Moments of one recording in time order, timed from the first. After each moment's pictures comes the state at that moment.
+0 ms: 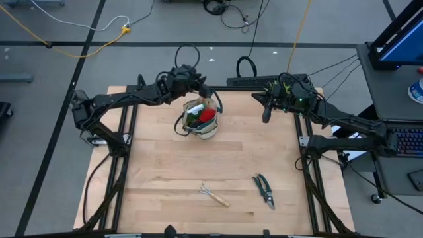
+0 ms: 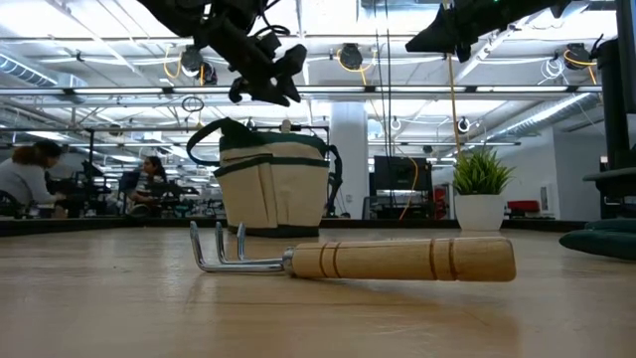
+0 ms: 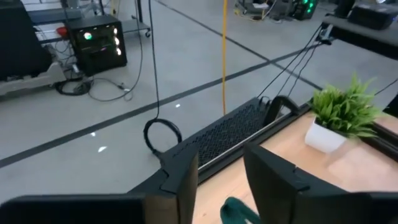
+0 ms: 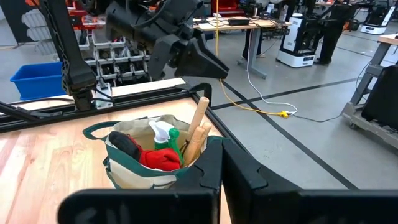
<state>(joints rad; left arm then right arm) 0.47 1.54 1.18 0.01 -0.35 -0.25 -0.43 0.89 0.82 -0.10 -0.02 -0.02</state>
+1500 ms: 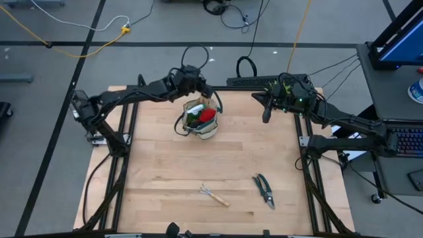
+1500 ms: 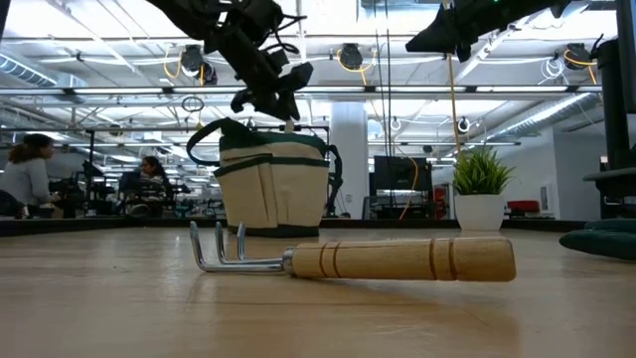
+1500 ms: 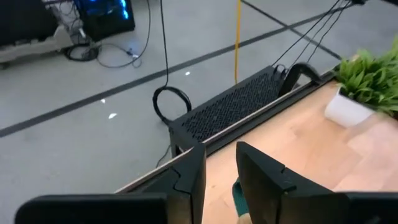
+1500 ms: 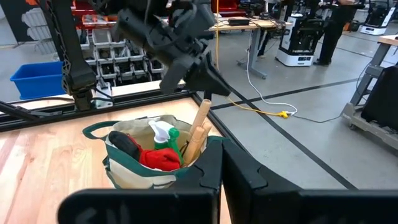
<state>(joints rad) 0.48 1.63 1.28 -0.18 -0.34 -0.31 -0.43 0.89 0.82 -0.10 -0.02 -0.02</state>
